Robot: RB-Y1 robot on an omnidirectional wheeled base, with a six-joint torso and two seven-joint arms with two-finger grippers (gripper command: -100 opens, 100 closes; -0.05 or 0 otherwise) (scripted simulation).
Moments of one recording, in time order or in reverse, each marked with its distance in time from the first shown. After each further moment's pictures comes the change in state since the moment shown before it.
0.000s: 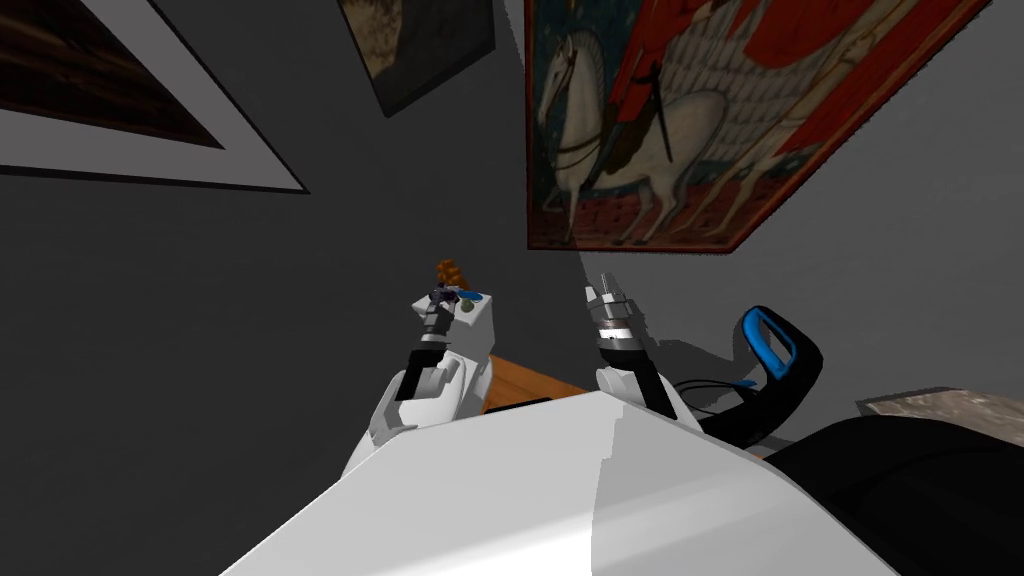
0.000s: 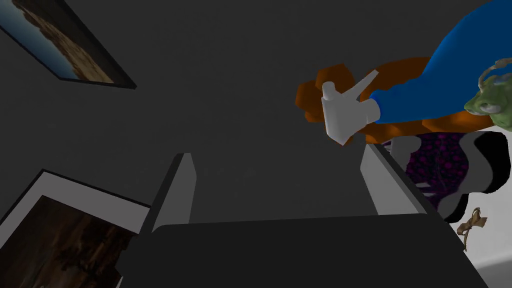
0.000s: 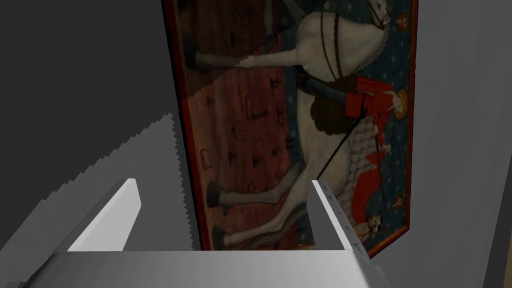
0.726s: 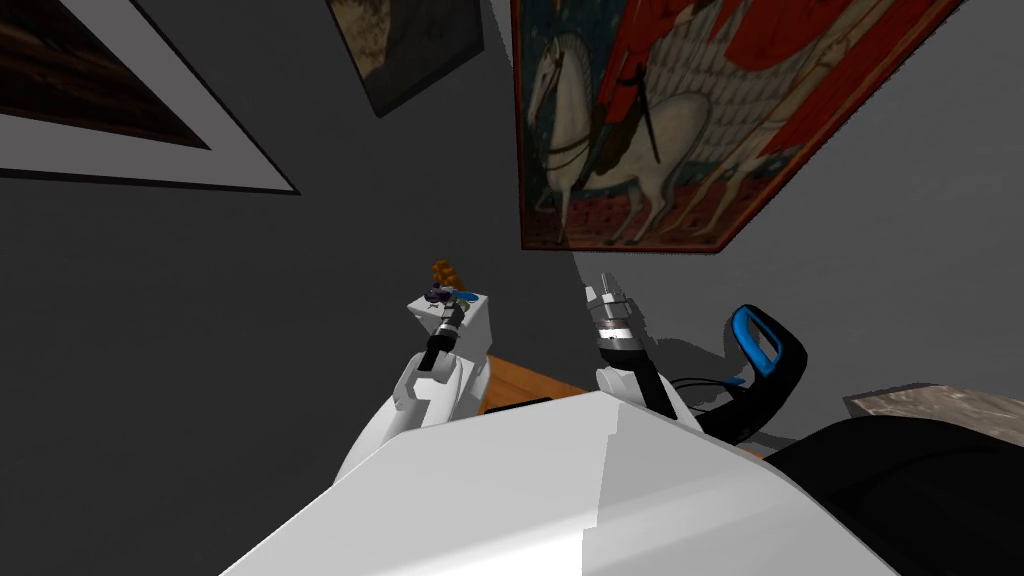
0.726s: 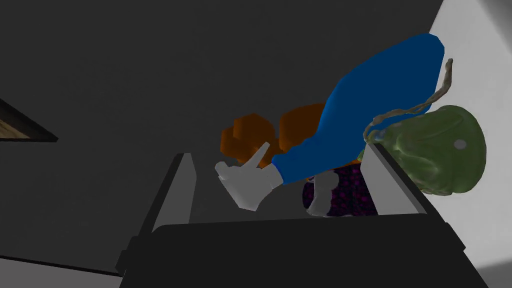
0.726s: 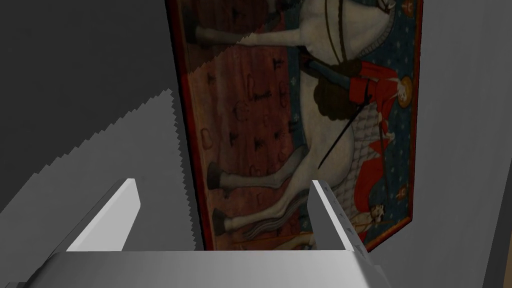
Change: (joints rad) left arm -0.173 0.019 -0.041 0.193 -0.050 0.187 0.028; right arm 0.000 0.000 0.000 0.000 0.000 0.000 0.000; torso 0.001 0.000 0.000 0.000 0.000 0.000
